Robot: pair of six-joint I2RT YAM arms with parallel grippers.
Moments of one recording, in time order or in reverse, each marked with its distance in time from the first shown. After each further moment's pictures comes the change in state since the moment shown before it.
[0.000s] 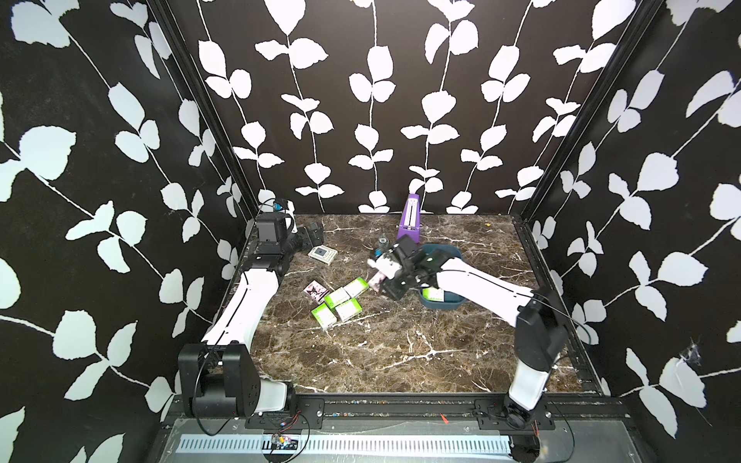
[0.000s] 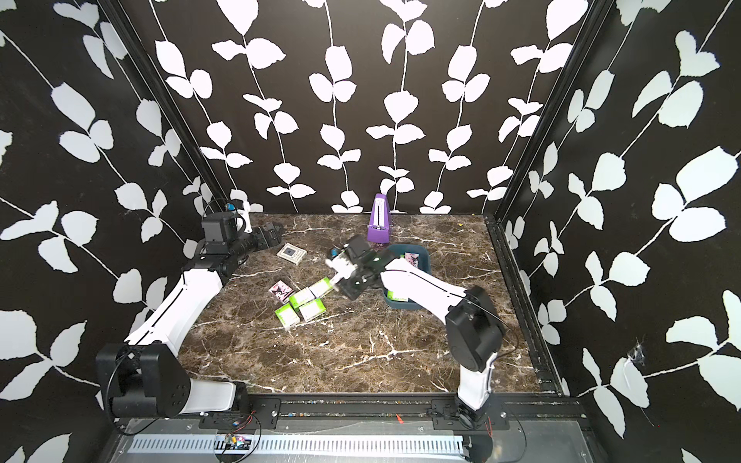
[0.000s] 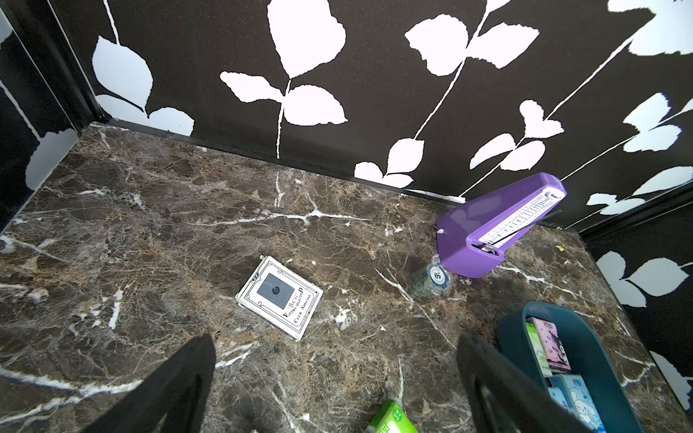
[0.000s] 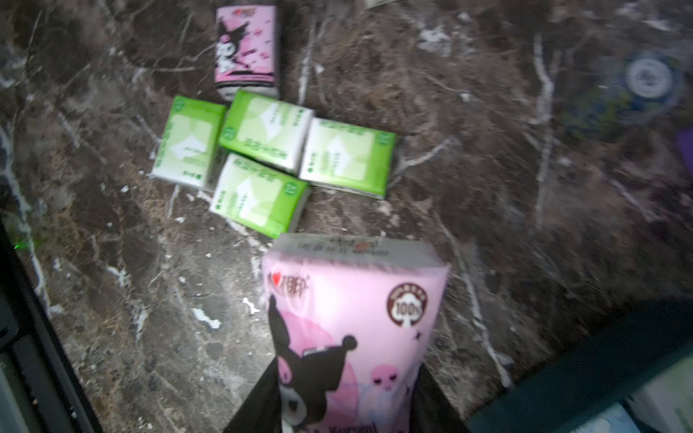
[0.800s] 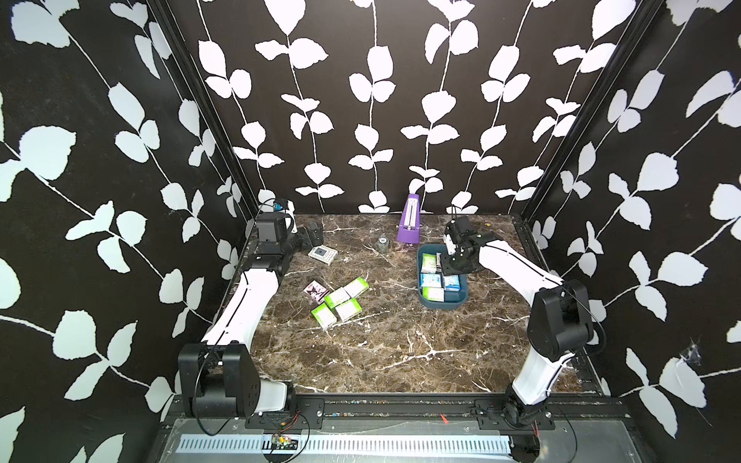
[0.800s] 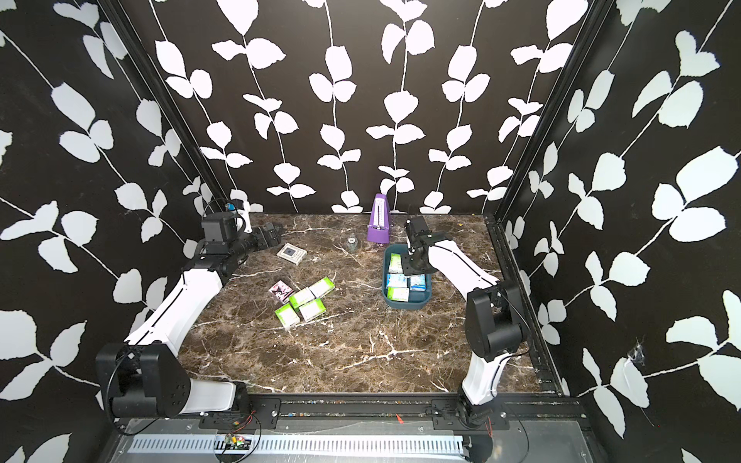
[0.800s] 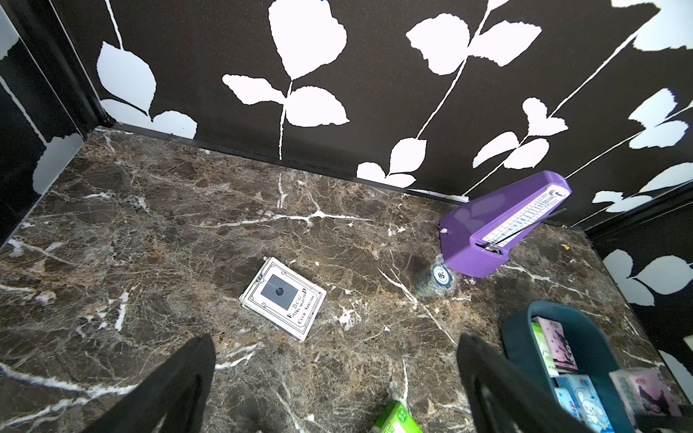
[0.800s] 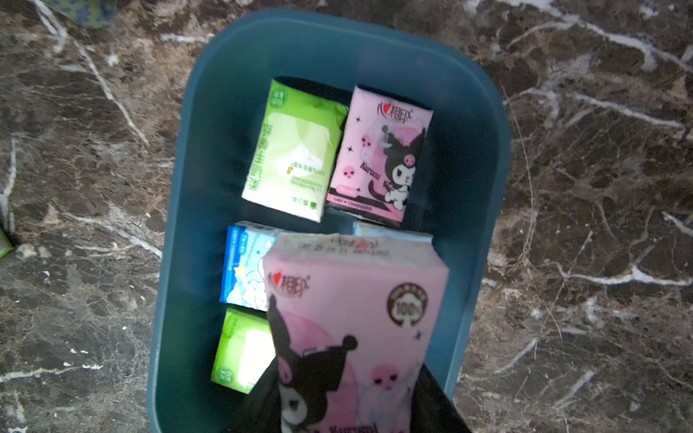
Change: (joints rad) left arm 0.002 0.000 0.000 0.000 -0.005 0.015; right arm -0.386 -0.005 -0.023 -0.176 0.225 0.273
